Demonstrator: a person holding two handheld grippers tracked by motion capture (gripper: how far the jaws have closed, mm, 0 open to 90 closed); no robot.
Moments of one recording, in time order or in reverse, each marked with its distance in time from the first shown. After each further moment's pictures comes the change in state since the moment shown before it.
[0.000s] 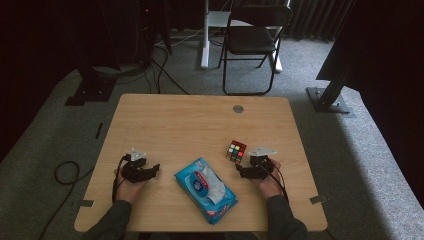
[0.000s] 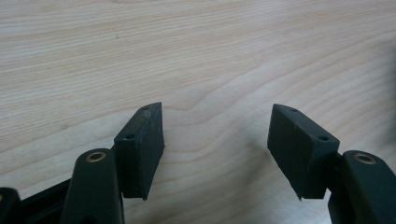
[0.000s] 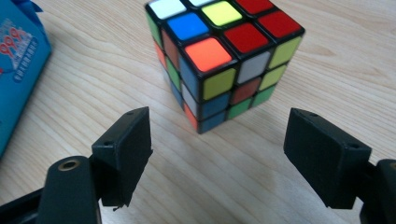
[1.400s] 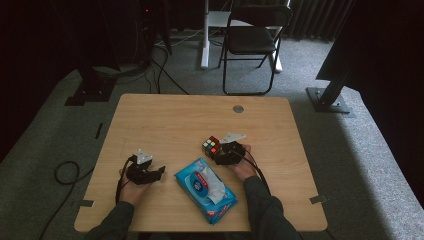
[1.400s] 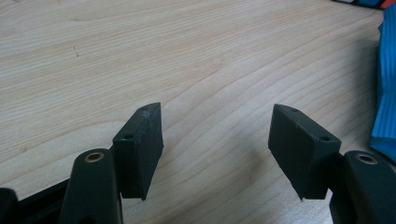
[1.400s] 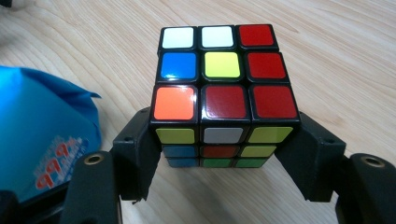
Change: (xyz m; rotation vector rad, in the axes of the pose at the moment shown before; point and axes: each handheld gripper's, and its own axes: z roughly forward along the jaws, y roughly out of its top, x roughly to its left) left arm -0.016 0.003 0.000 -0.011 -0.029 0.081; right arm 0.036 0.064 0.069 -0.023 0.176 -0.141
